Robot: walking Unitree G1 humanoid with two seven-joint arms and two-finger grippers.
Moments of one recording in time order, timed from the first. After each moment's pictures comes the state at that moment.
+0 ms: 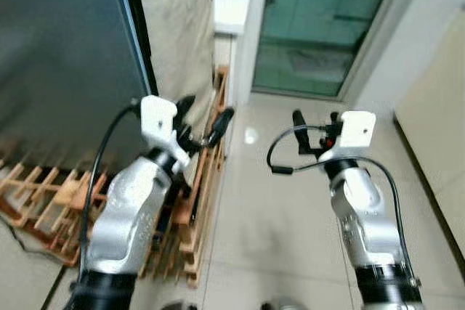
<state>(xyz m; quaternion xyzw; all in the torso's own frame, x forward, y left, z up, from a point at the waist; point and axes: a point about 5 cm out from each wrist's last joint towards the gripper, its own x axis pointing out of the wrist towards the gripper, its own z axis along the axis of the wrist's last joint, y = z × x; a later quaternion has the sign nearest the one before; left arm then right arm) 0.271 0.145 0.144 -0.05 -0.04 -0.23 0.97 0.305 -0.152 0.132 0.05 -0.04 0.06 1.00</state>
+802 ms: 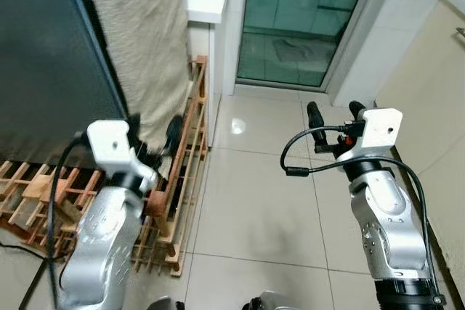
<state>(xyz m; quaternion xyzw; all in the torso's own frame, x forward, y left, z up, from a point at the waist) 0.232 0.178 0.142 -0.05 -0.03 -0.09 0.99 0.274 -0.168 0.144 0.03 -0.07 0.06 1.00</state>
